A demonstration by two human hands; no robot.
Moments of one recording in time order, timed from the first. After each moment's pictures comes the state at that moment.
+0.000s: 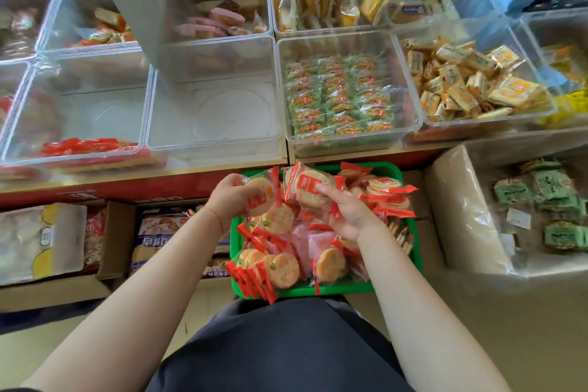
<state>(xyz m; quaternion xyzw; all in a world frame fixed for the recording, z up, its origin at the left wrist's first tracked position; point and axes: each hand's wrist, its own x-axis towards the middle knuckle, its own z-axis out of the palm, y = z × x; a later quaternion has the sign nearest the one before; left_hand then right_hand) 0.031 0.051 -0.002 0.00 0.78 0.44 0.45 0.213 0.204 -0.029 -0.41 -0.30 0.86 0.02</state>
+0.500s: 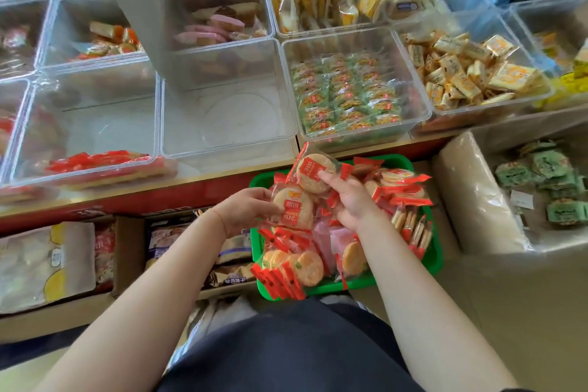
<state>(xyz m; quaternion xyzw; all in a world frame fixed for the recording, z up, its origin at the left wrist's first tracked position) 0.005 0.020 0.008 0.14 0.67 0.36 0.63 0.172 0.167 -0.019 -0.43 -0.32 0.83 0.13</state>
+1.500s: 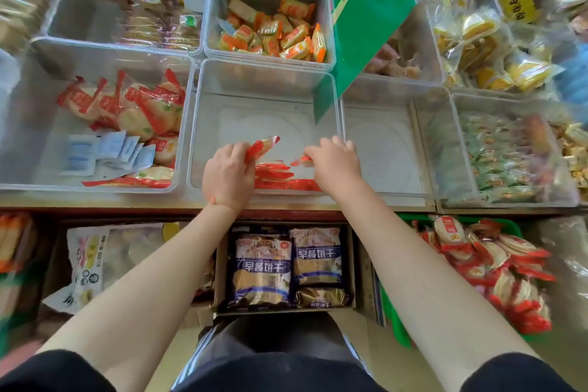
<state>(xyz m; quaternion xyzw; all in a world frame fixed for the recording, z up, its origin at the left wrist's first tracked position) -0.361 -0.182 -0.053 0.34 0.89 0.29 0.00 -0.249 -0.018 0.026 -0.25 -0.96 -0.01 -0.15</state>
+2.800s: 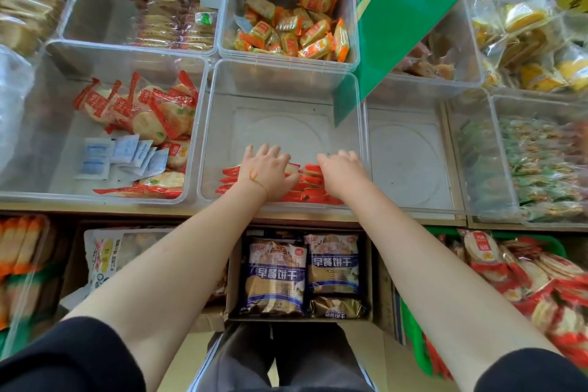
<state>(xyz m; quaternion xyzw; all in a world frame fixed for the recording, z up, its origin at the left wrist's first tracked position) -0.379 -0.126 -0.057 0.45 0.87 -0.02 0.21 -0.275 0.003 -0.022 -0.23 -0.94 0.00 -0.24</state>
